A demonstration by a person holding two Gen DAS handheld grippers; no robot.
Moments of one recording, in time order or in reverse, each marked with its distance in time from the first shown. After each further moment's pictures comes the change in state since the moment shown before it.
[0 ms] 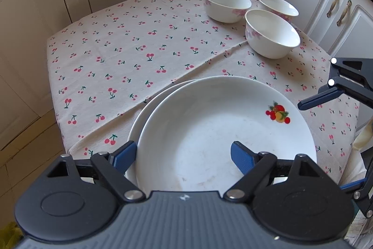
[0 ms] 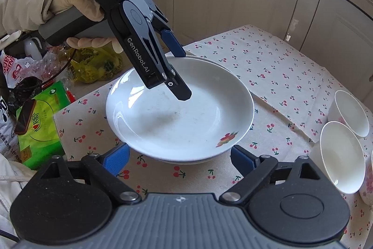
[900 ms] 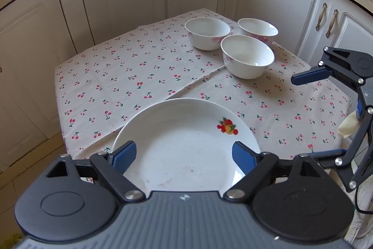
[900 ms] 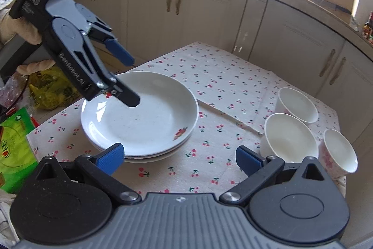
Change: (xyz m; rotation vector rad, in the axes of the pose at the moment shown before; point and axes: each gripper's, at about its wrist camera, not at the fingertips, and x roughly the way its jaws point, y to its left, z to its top) left arm -0.043 -0.048 -0.013 0.034 -0.158 0.044; right arm -0.040 -0.002 -0.022 0.111 -0.123 -0.255
